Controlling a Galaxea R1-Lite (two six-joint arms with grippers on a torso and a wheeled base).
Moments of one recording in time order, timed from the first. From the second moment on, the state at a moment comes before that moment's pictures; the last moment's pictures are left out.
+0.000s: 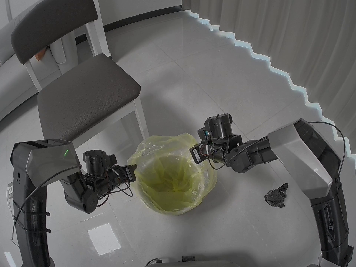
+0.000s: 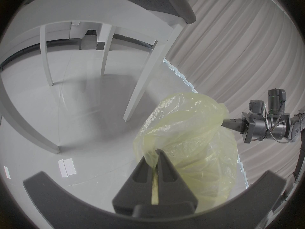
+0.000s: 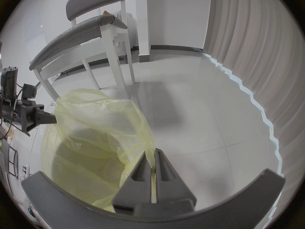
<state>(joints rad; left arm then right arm) -0.22 2.38 -0.80 -1.22 -0.23 -0.37 0.53 2.51 -1.70 -0.32 -0.12 -0.14</state>
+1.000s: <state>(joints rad) -0.16 2.51 -0.88 -1.19 -0.27 -0.42 0.49 2.70 -1.79 -0.35 -0.12 -0.13</state>
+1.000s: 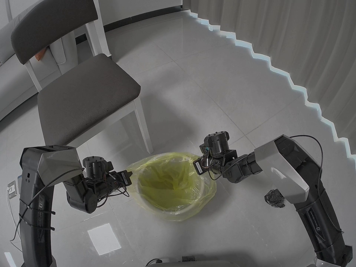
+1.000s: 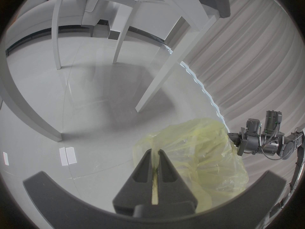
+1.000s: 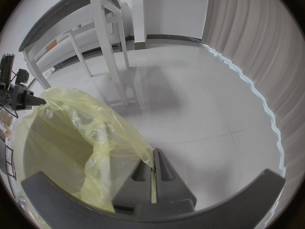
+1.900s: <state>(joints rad) -0.12 2.48 -0.78 -1.31 -0.30 -0.48 0.47 2.67 -1.78 -0.37 -0.13 -0.13</state>
